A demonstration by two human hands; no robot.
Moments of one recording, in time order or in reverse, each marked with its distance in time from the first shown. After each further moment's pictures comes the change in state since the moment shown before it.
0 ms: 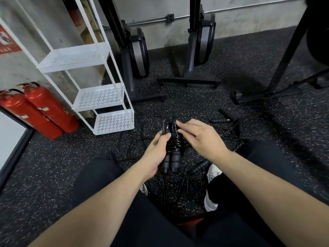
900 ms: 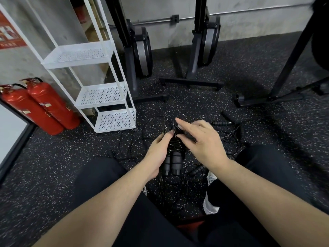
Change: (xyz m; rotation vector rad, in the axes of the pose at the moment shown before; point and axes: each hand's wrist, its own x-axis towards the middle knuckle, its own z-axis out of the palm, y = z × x) left_hand -0.002 0.005 0.002 -0.133 0.034 -0.010; right_hand -0.004 -0.017 0.006 -0.090 0.182 -0.073
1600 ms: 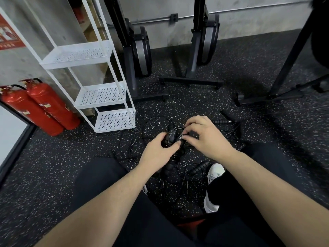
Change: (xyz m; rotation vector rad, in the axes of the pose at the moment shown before) left_hand 0.008 -0.008 -0.015 0.681 0.067 0.273; right_hand 0.011 0.022 -0.015 0.050 -0.370 0.159
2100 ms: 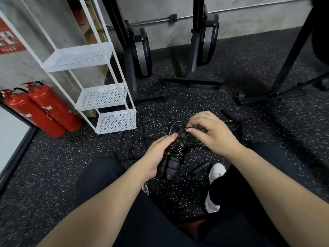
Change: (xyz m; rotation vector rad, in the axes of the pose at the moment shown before) left_hand -0.006 0.012 0.000 -0.806 -0.286 -0.300; right_hand -0.001 0.005 -0.020 0.146 0.100 -0.094
